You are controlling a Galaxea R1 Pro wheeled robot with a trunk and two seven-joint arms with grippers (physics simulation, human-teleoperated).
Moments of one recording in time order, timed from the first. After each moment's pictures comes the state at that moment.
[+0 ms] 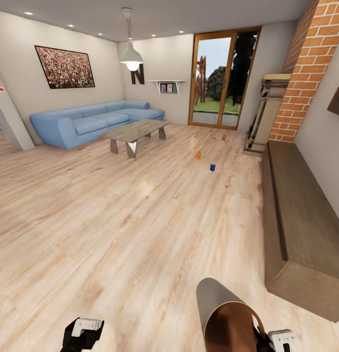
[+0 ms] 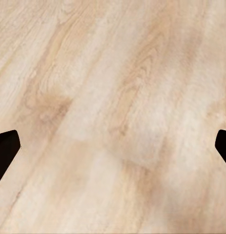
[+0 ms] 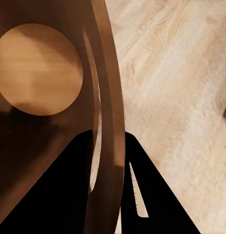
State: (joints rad) left arm -0.36 0.14 -0.02 -0.24 0.00 -0.47 -0.09; right arm -0.28 -0.20 0.00 -0.24 -0.12 -0.65 0.26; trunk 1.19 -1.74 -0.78
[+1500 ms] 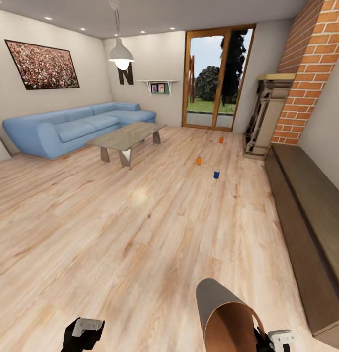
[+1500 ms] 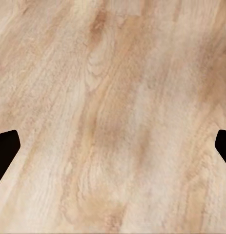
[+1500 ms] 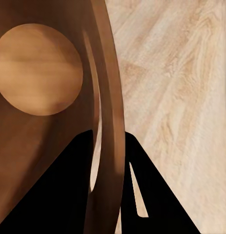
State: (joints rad) left arm -0.36 0.14 -0.02 -0.24 0.00 -0.46 -0.09; right arm -0.28 -0.20 0.00 -0.24 -0.12 -0.65 0.26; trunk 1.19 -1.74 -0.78
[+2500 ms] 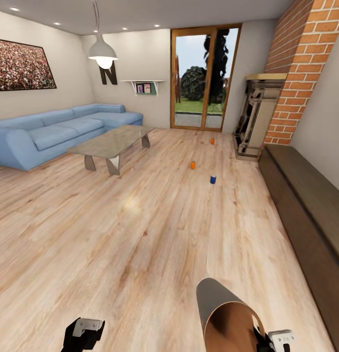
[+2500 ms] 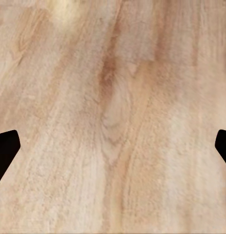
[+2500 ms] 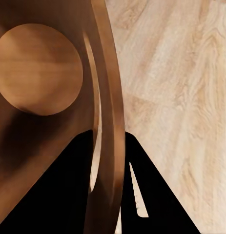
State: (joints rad) left arm -0.36 0.13 -0.02 -0.24 0.00 -0.46 -0.09; right arm -0.28 -0.20 0.00 -0.24 -0.12 -0.65 0.26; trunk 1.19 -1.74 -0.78
